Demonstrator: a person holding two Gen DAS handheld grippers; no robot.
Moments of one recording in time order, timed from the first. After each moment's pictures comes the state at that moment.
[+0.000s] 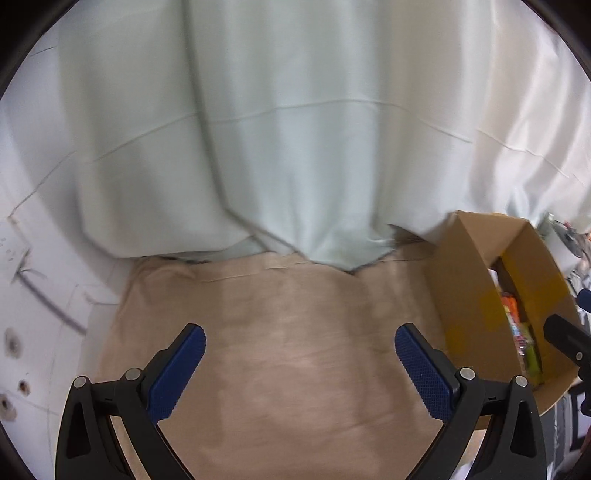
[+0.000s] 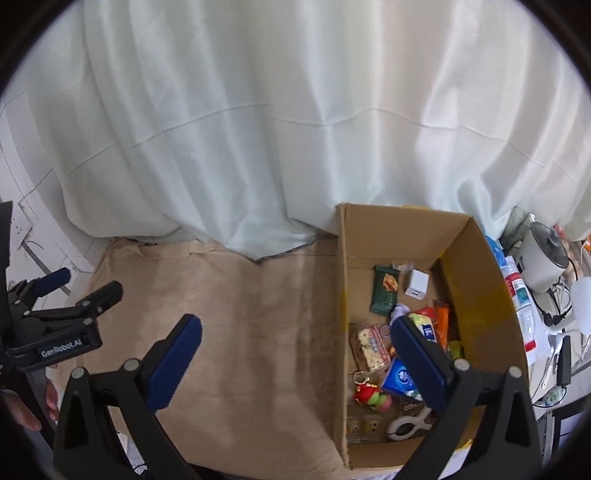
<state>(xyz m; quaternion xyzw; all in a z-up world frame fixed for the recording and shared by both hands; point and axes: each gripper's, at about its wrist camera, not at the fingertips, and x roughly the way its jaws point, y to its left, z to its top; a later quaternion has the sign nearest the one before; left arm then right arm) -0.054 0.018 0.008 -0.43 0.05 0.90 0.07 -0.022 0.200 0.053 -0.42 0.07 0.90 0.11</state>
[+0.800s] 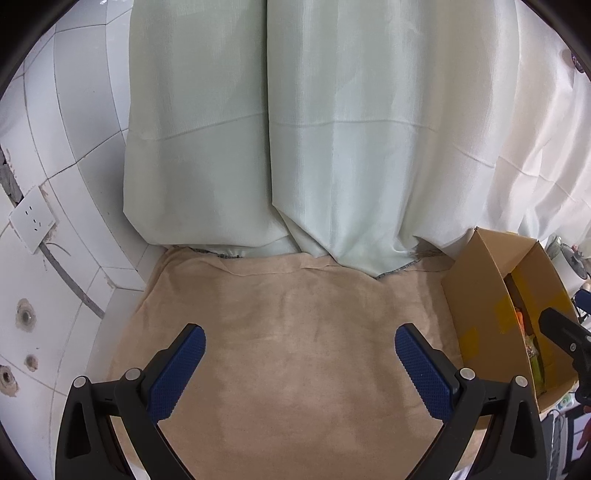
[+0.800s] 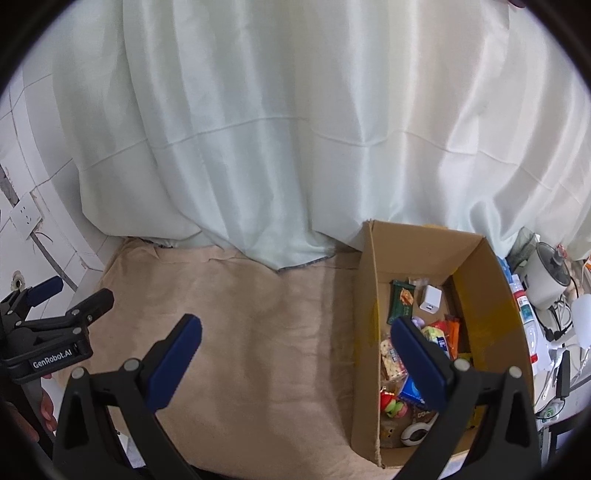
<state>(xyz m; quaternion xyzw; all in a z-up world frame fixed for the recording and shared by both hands) -0.031 -0.025 0.014 -0.41 0.02 0.91 0.05 -0.027 0.166 0.061 -0.40 0.05 0.91 0.09</state>
